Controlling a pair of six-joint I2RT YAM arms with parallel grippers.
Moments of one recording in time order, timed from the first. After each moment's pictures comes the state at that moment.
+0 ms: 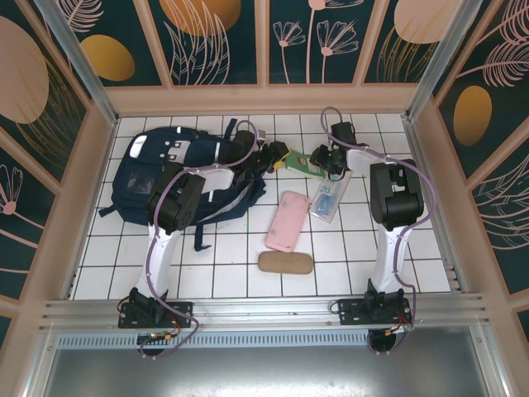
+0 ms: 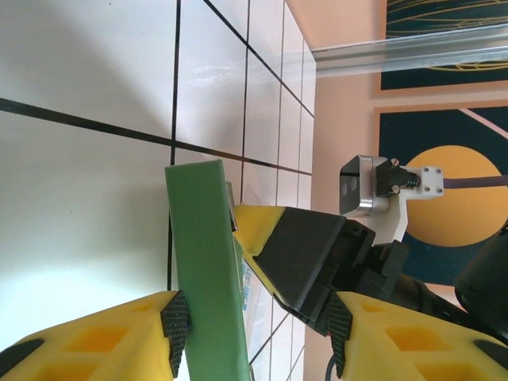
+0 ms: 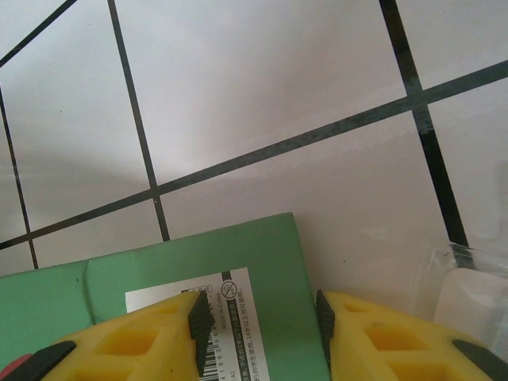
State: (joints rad) left arm -0.52 2.29 1.50 0.40 0.55 -1.24; right arm 0.20 2.09 1.41 -0.29 -0.23 0.57
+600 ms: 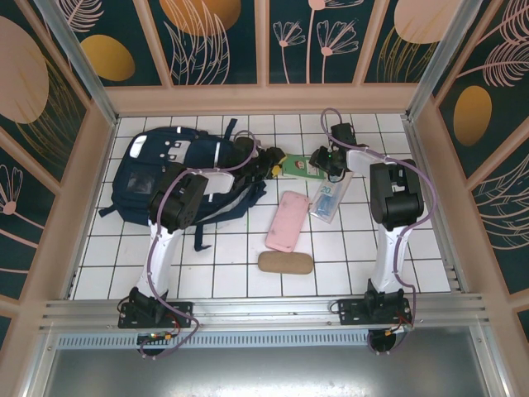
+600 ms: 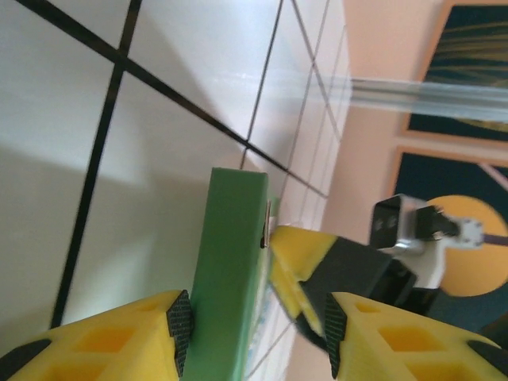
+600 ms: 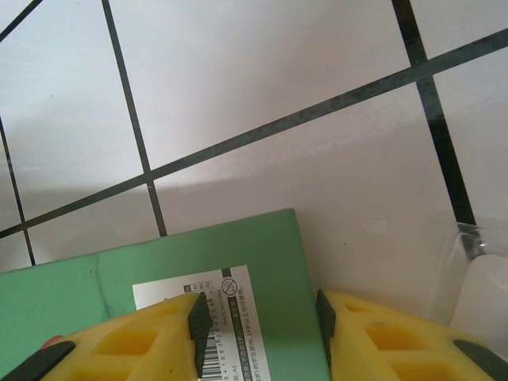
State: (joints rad) left arm -0.52 2.32 1.44 0.49 0.50 -1.45; right arm 0.20 2.09 1.40 -0.29 -0.25 0.58
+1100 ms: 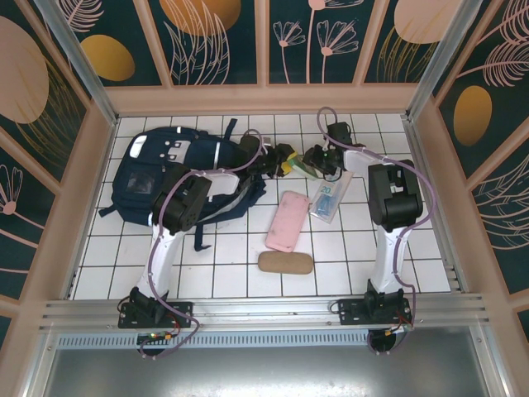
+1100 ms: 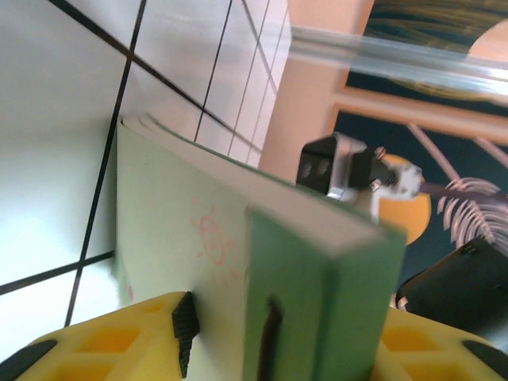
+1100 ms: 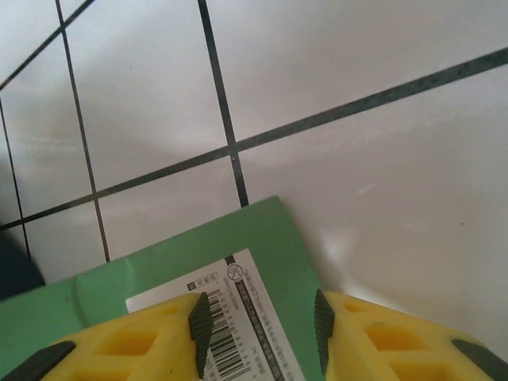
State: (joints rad) left arm -0.56 2.32 1.49 0.54 0.60 -1.57; right arm 0.22 2.08 1.40 -0.27 -0.32 0.60
